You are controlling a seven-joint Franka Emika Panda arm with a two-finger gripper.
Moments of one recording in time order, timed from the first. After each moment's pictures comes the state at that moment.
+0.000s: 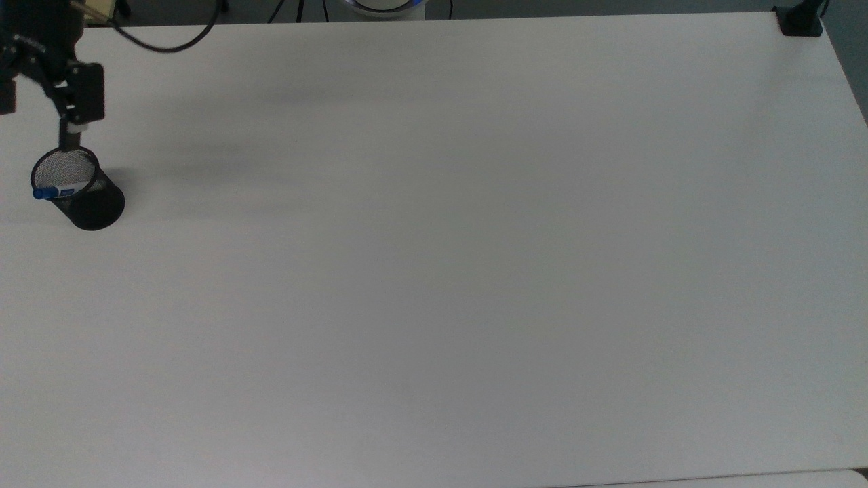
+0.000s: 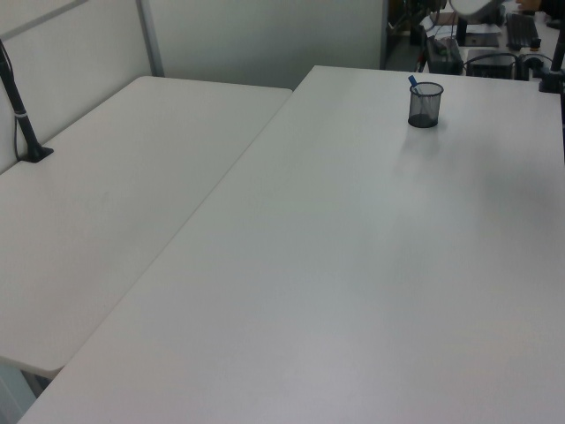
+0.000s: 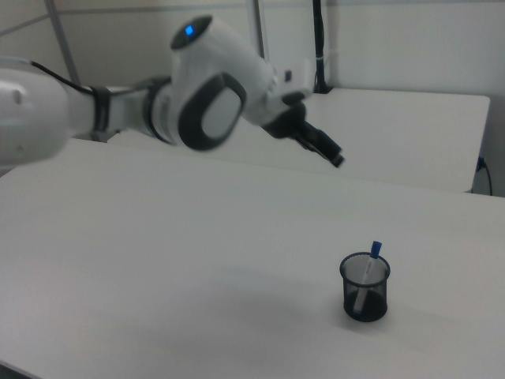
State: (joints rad) arm -0.43 0.13 0.03 -1.80 -0.16 2.59 0.20
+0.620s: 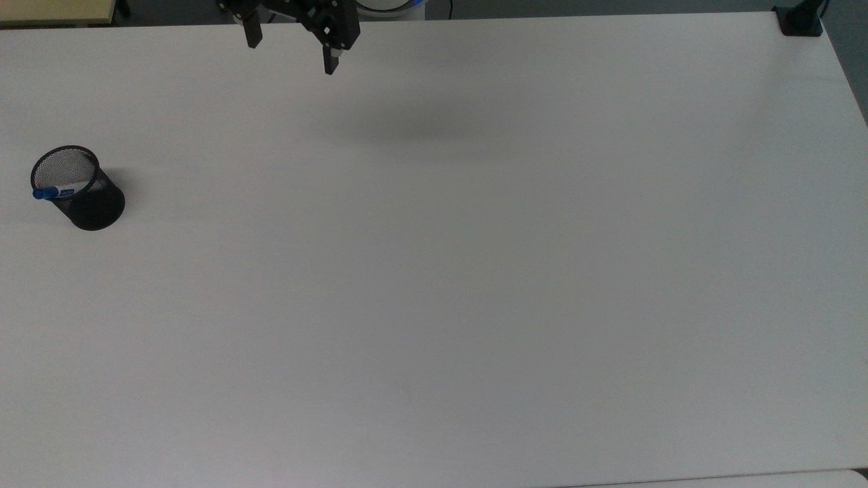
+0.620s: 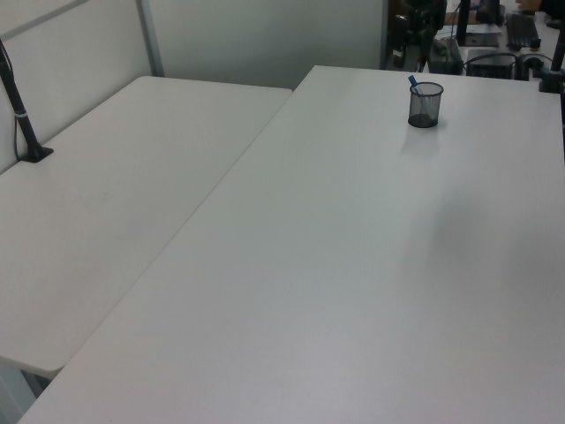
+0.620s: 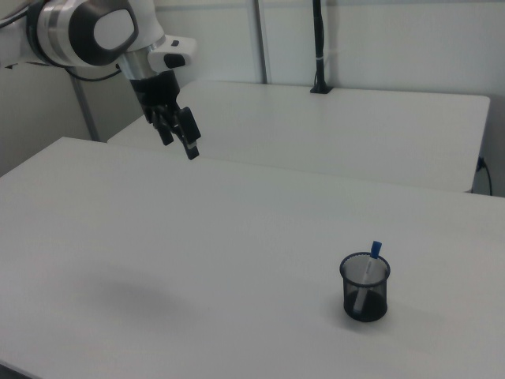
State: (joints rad) arm -0.14 -0.02 0.10 -1.69 -0.07 1.80 0.31
